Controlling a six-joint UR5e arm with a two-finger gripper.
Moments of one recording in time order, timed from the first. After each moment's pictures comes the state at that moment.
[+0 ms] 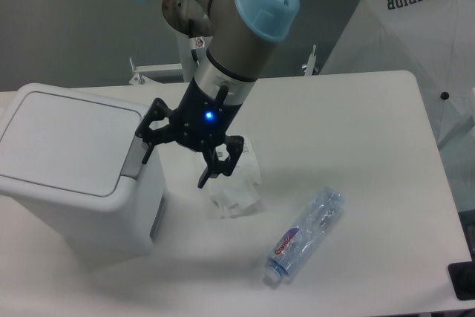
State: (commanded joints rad) arm 2.41 -1.79 -1.47 -1.27 0.98 0.56
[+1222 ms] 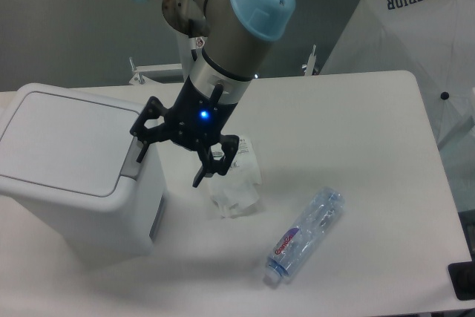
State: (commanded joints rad) arm 2.38 -1.79 -1.47 -1.27 0.98 0.56
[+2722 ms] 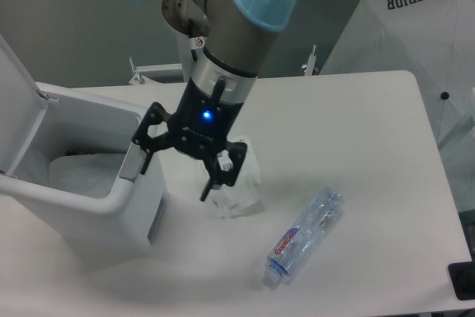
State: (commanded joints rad) arm 2.44 -1.86 -1.38 -1.03 1.01 0.57
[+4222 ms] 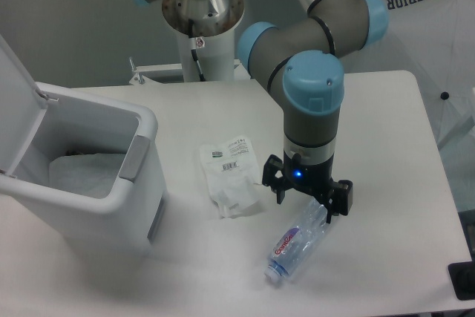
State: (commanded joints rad) arm 2.50 -1.99 -1.45 -1.04 1.56 1.08
